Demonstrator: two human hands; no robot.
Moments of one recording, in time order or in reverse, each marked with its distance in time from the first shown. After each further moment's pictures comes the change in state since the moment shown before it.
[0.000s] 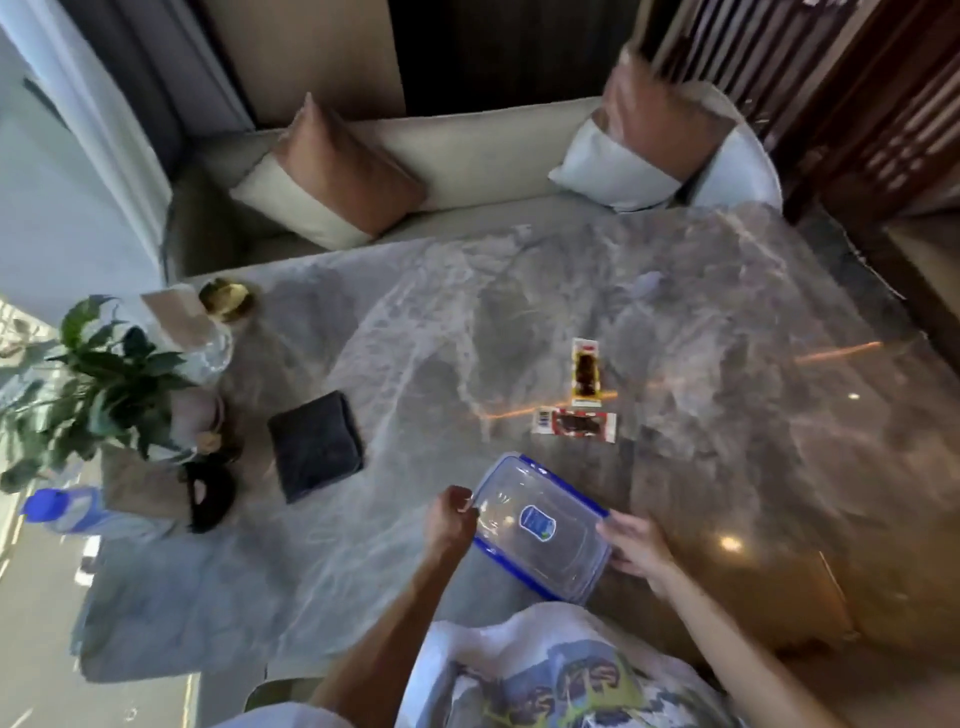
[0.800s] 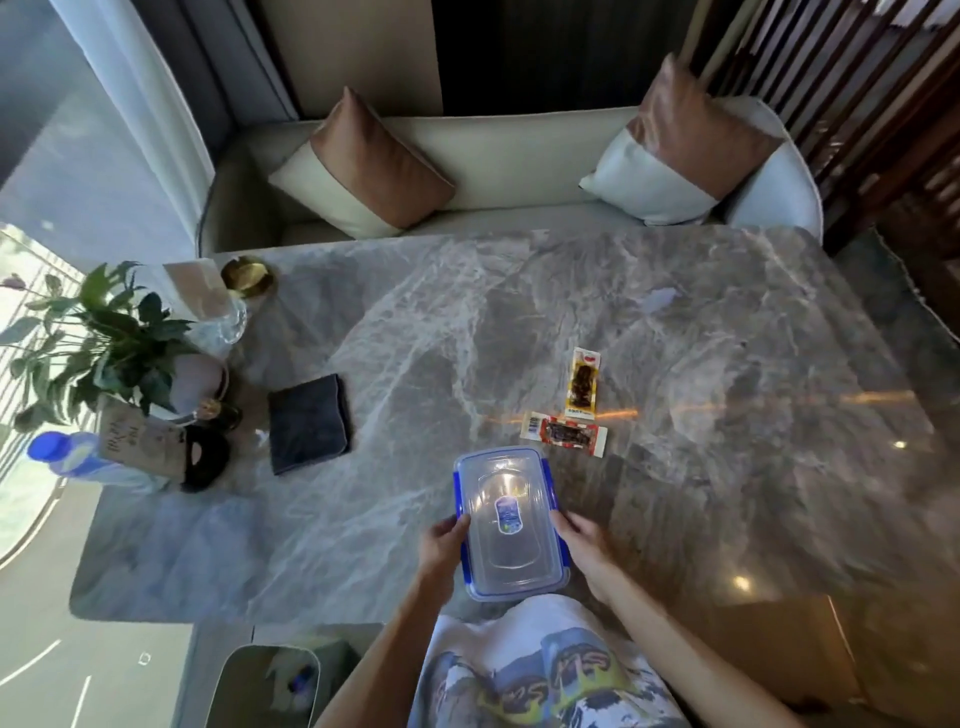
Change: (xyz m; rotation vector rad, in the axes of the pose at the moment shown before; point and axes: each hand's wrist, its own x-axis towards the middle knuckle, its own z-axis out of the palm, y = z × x) left_hand -0.026 -0.022 0.063 -0.684 0.014 -0.252; right_hand 0.039 0.000 0.015 -0.044 -0.082 -0.116
